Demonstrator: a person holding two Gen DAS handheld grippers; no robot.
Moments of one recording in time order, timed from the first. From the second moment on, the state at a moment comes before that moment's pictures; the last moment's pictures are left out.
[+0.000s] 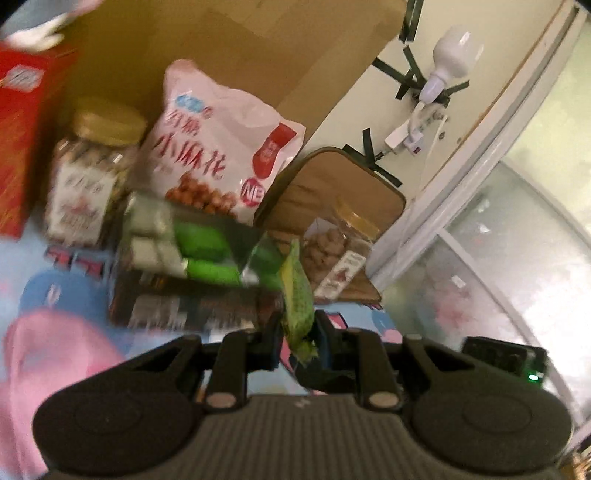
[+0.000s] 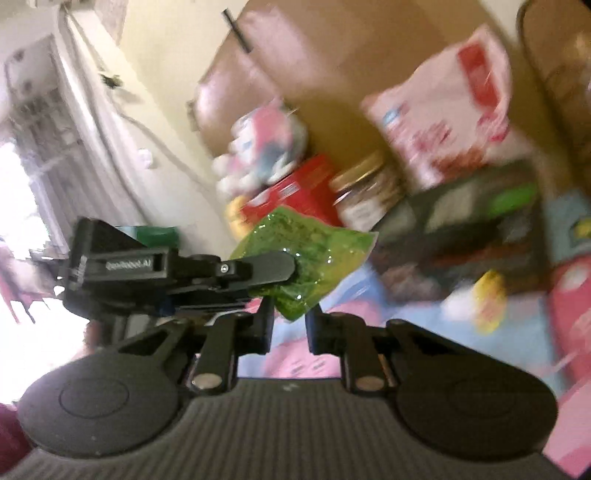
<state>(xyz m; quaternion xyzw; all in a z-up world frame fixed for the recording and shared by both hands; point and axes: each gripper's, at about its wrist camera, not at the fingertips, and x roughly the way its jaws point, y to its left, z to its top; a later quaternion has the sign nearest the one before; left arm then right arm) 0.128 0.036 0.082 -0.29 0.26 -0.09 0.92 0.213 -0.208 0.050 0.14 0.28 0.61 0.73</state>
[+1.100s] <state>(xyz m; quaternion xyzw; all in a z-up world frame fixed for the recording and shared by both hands) 0.192 -0.007 0.018 -0.15 0.37 0.02 0.91 0.256 -0.162 -0.001 -0.11 0.30 0.51 0.80</state>
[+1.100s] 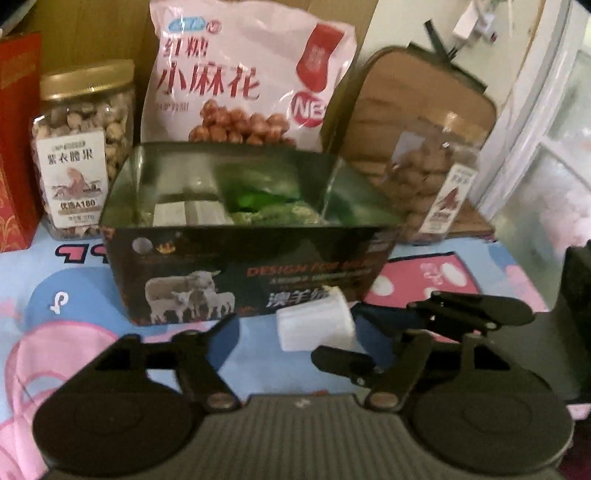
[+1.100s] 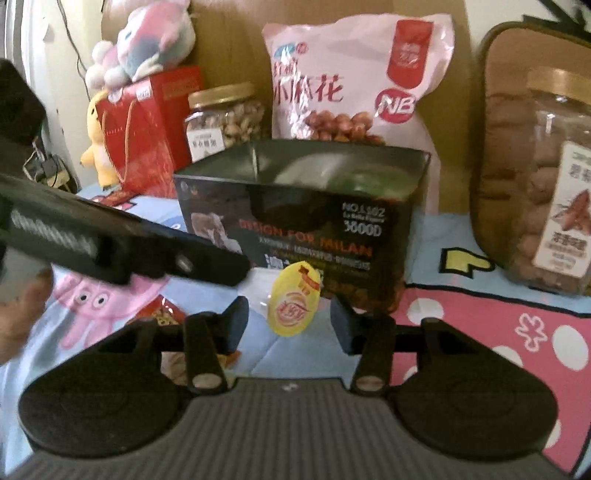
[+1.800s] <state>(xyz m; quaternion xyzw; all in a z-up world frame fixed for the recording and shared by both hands) 0.155 -0.008 0.058 -0.17 0.32 0.02 0.93 0.209 -0.172 0.035 -0.12 0.20 0.55 0.80</state>
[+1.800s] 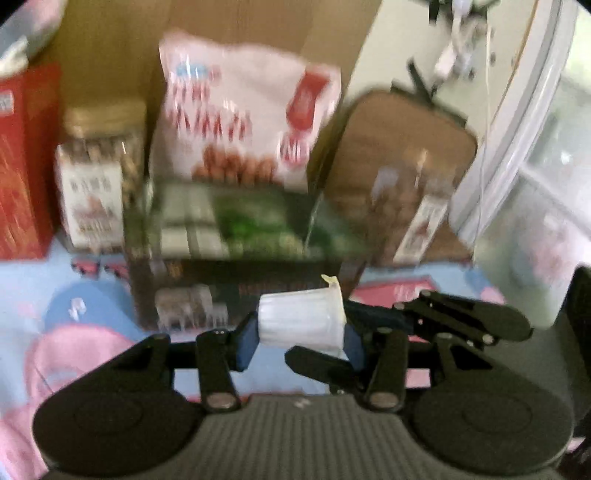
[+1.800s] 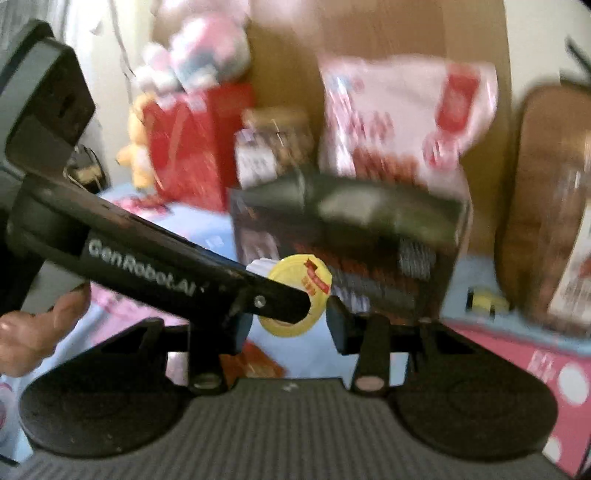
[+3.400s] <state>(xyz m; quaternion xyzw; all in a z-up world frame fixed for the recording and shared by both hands) 0.018 0.009 0.010 -0.24 0.33 0.04 0.91 0.145 -0.247 0.007 0.02 0.31 0.49 0.81</state>
